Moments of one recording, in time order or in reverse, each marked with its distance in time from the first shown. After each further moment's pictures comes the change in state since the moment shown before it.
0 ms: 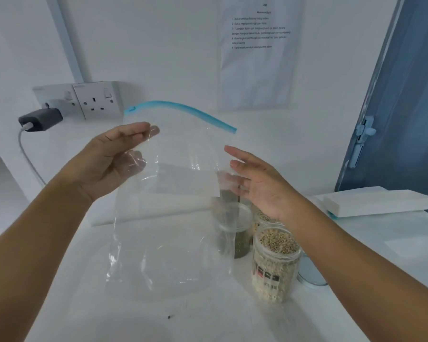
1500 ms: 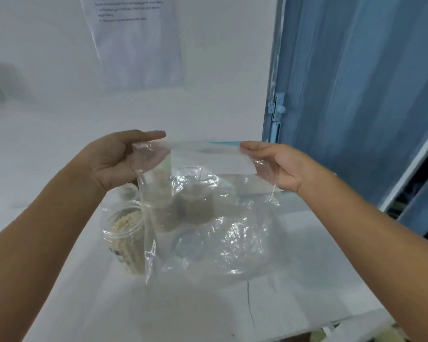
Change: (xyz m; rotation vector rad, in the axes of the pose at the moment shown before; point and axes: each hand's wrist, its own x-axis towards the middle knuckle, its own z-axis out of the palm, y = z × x) left_hand 0.004 -0.082 0.308 -0.303 0.066 -0.426; right_hand -0.100 -0.092 -0.312 0.156 0.162 0.252
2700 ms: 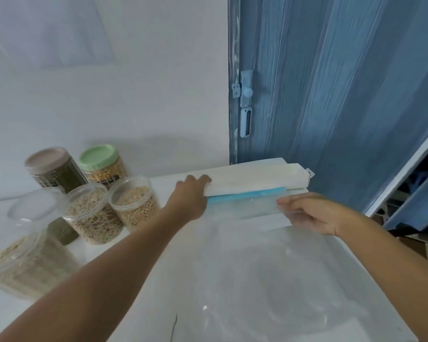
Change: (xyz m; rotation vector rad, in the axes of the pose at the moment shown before) left_hand 0.199 -0.240 0.104 1.778 0.089 0.184; right_hand 0.048 0.042 -0.269 -0.321 0.312 0.306
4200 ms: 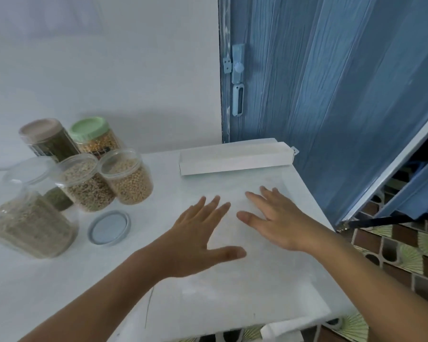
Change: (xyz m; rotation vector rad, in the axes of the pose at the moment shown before) left_hand -0.152 0.061 0.022 -0.097 -0.315 0.239; right_hand -0.090 0.038 0.024 -1.220 -0.173 -0.369
